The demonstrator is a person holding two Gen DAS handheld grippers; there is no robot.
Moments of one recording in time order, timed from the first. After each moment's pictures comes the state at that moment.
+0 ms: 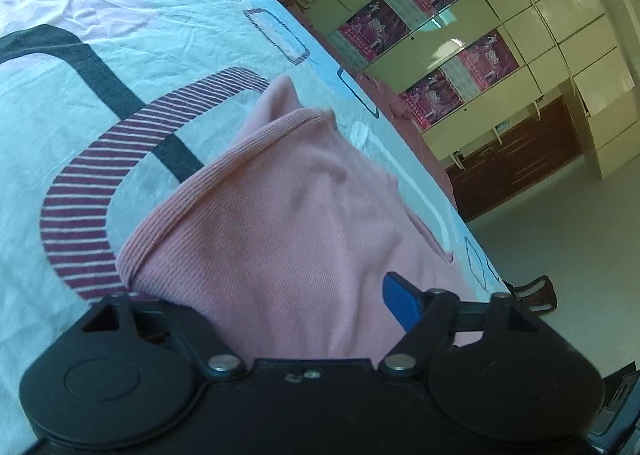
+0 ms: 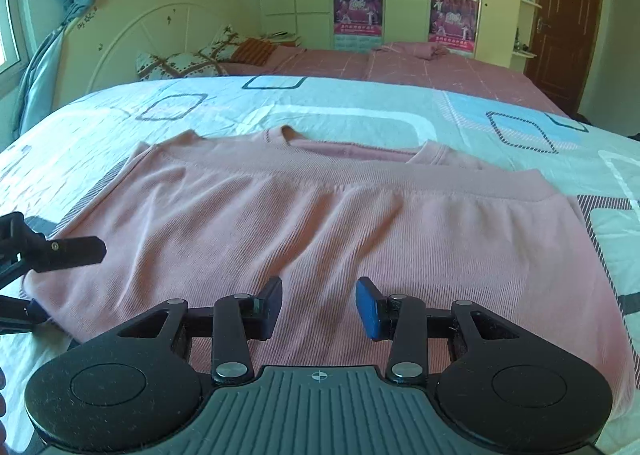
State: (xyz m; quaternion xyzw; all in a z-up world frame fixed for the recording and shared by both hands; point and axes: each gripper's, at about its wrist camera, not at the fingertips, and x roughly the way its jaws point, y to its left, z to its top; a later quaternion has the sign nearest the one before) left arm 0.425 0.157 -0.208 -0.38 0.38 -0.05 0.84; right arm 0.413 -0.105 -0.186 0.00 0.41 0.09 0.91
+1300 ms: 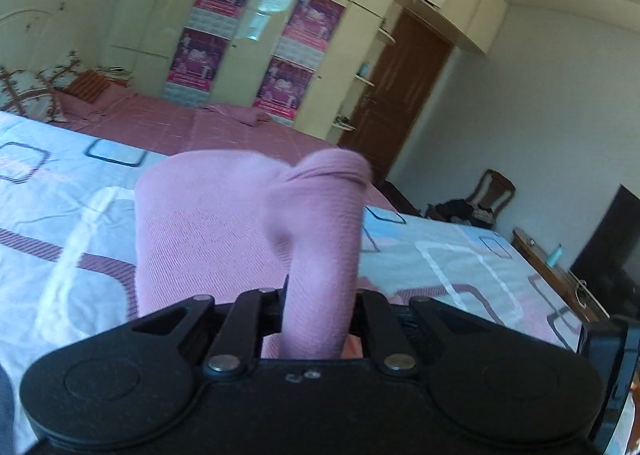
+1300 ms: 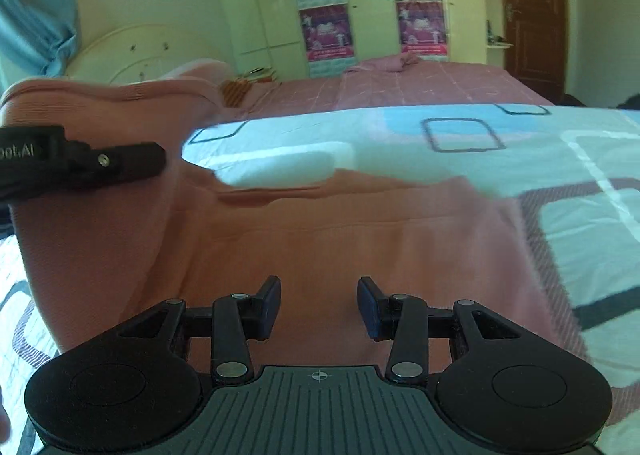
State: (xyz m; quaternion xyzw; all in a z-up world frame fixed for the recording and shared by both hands) left arm 0.452 -0.066 -0.116 -0.14 0.29 -0.24 0.92; right arm 0.418 -0.225 -0.175 0.09 0.37 0.08 0.92
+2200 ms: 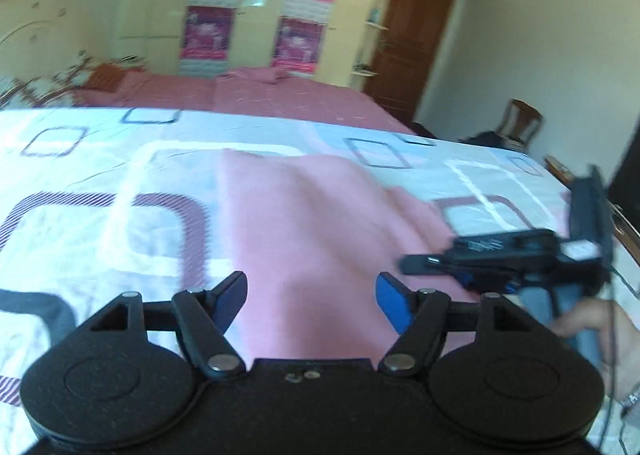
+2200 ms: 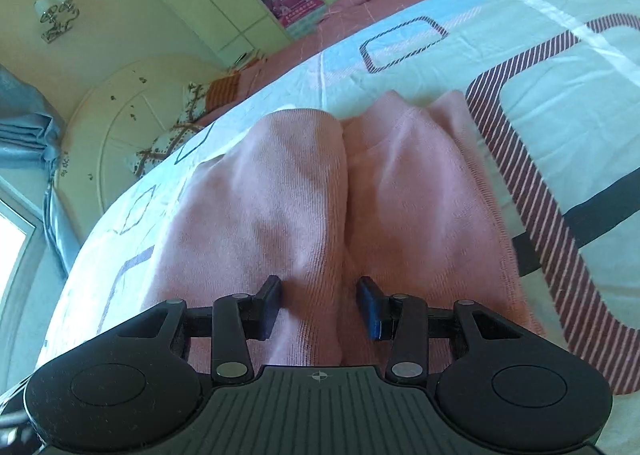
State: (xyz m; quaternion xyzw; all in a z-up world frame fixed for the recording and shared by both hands) left arm 0.414 -0.042 -0.141 -0.06 0.35 -0.18 0.92; right arm 0.433 -0.316 -0.205 0.29 0.44 0.12 0.84
